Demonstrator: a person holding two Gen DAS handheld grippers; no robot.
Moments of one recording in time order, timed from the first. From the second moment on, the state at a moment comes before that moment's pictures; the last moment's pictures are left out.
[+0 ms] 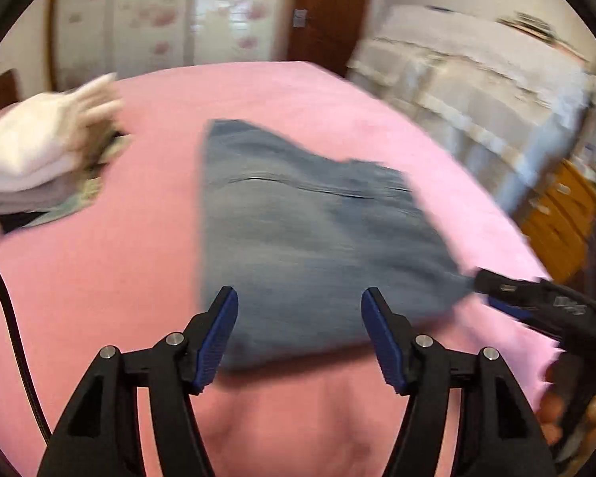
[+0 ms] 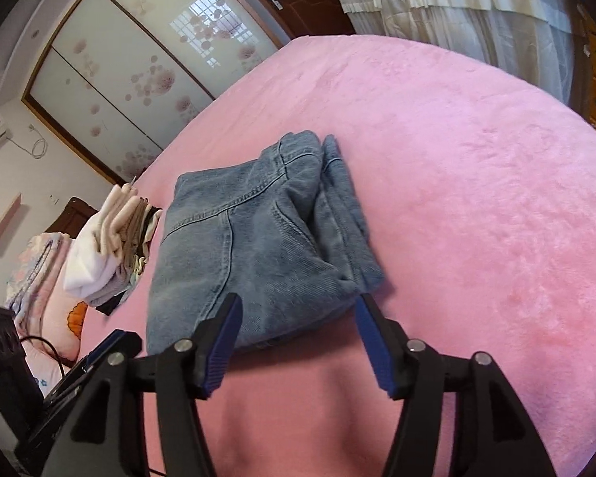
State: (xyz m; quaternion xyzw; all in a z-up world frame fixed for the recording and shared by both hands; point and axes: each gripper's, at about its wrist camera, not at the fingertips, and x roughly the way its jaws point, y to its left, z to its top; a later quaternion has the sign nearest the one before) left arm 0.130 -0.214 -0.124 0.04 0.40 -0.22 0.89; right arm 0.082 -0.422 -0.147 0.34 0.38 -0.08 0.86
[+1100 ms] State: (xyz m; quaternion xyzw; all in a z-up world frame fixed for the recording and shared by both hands) left arm 0.160 -0.242 -0.184 0.10 0.40 -0.19 0.89; right arm 0.108 -0.426 -0.186 0.27 0.41 -0.14 0.86
